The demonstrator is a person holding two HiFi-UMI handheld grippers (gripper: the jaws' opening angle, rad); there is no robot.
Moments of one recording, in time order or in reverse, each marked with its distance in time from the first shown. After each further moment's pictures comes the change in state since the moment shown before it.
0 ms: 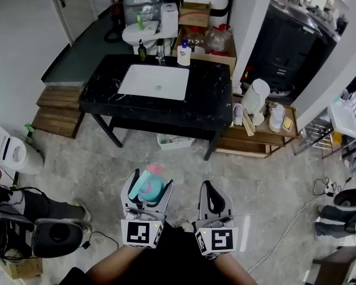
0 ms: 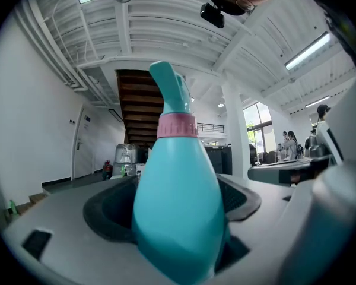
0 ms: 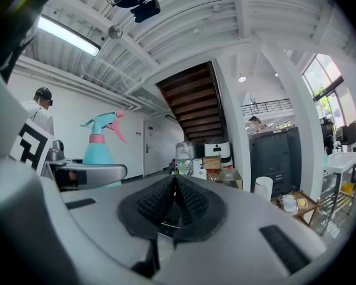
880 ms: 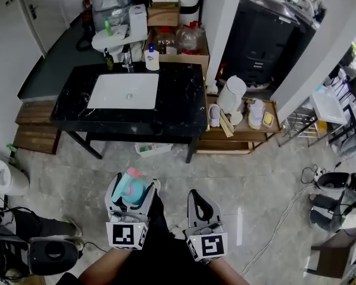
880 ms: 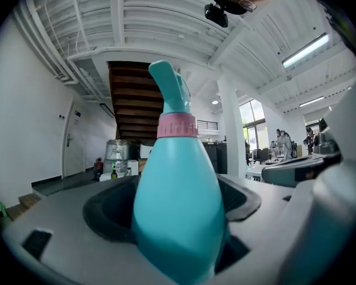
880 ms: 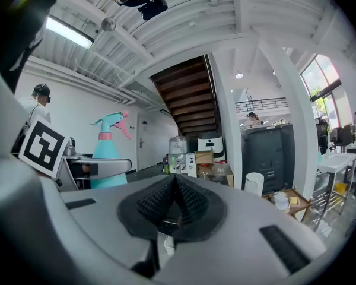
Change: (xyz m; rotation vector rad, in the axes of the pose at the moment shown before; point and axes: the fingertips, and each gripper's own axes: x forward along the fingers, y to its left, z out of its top) left arm 0.080 -0.010 -0.022 0.013 0.035 -0.069; right arm 0.022 -0.059 -0.025 0.009 0.056 -0.055
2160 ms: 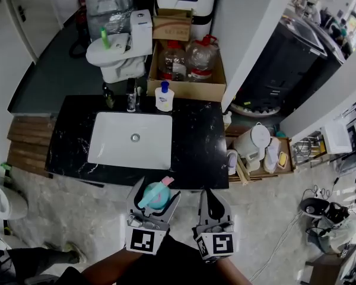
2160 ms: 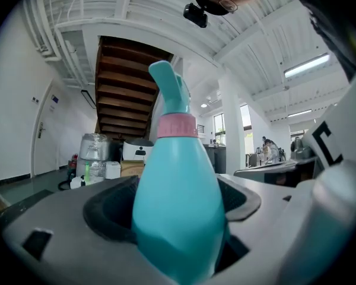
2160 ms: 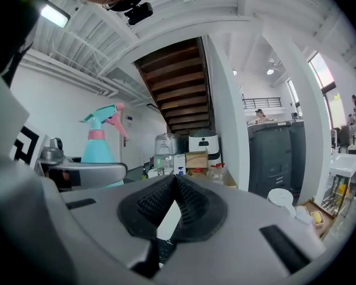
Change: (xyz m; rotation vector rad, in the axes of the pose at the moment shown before) left arm 0.298 0.121 0.034 -0.093 -0.034 -0.185; right arm 0.333 -0.070 0.056 0.027 0.018 -0.100
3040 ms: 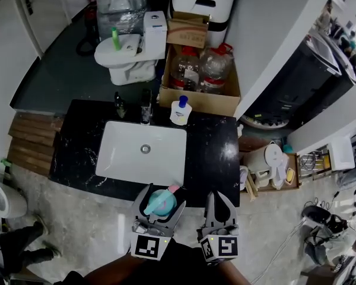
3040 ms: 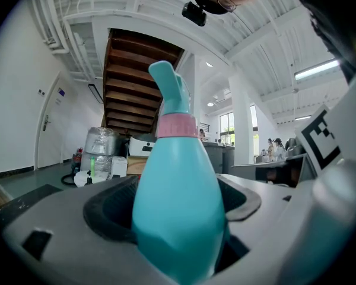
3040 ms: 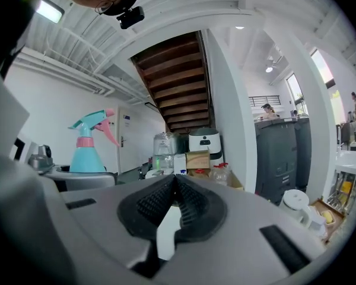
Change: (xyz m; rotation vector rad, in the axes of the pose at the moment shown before) left arm 0.031 0.072 -0.011 -0.052 0.022 0.036; right arm 0.086 0.015 0.004 0.028 0.004 -0.022
